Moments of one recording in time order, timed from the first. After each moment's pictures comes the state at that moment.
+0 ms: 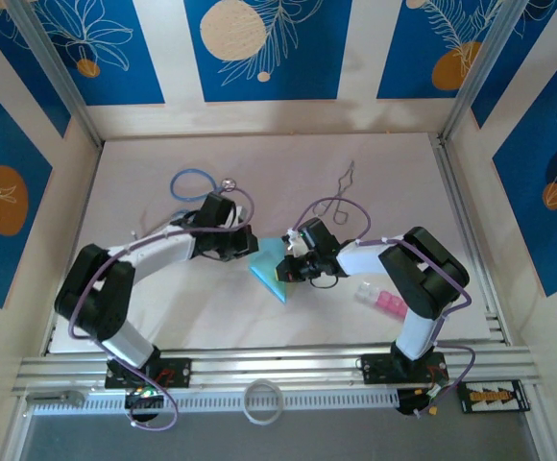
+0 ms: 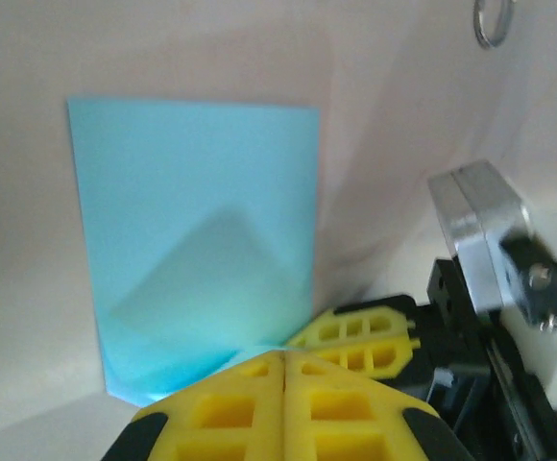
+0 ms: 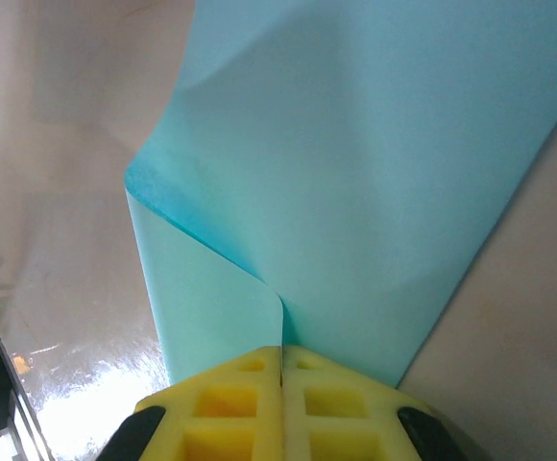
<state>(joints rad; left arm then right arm) -0.53 1.57 0.88 -0.24 0.46 -0.77 0.66 1.75 0.76 0.03 -0.53 0.52</state>
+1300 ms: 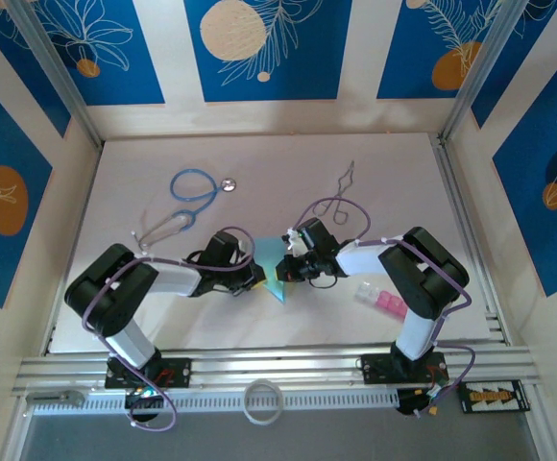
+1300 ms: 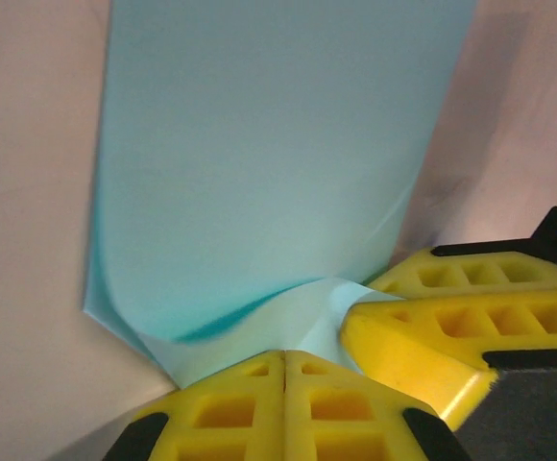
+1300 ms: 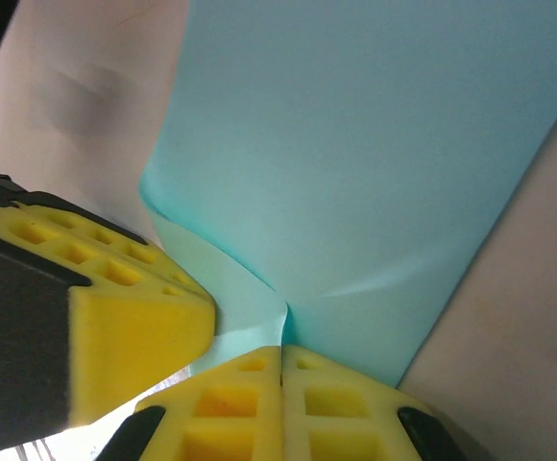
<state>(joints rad) -0.65 1.65 0.56 0.27 0.47 -1.11 0.66 1.75 0.76 0.03 -0.51 0.54</state>
